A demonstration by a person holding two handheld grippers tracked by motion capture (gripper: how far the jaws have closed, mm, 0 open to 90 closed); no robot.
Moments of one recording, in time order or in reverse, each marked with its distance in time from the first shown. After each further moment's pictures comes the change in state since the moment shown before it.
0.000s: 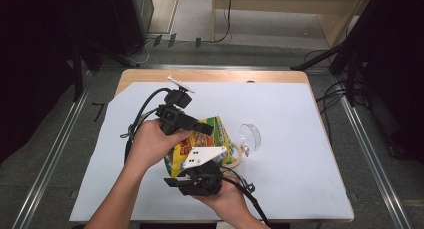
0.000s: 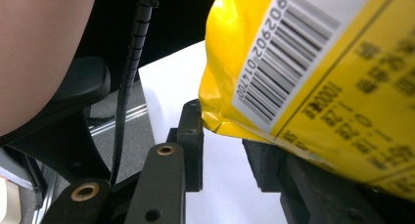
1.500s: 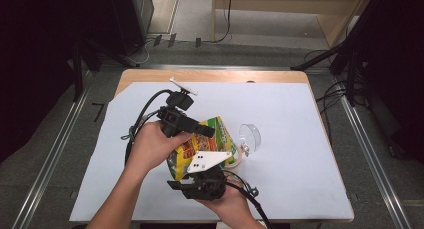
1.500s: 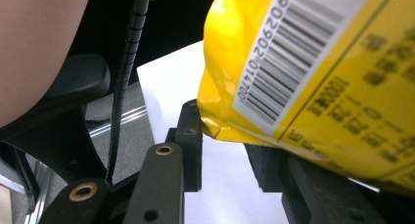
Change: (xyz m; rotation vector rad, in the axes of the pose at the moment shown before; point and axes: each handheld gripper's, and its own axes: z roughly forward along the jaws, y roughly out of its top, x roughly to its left) left arm -0.005 -0.001 0.001 0.008 0.006 0.001; right arm 0.004 -0.010 -0.007 -0.022 -0.018 -0.012
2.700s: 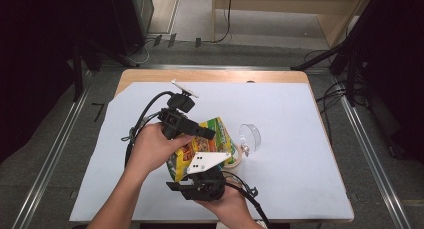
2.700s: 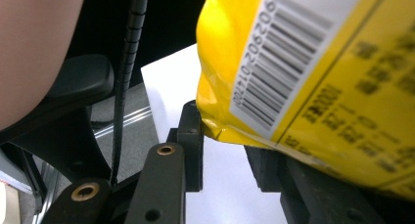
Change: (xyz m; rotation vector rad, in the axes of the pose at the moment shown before) left arm -0.007 -0.003 0.003 0.023 0.011 0.019; right arm 0.000 -0.003 0.003 -0.004 0.014 0.014
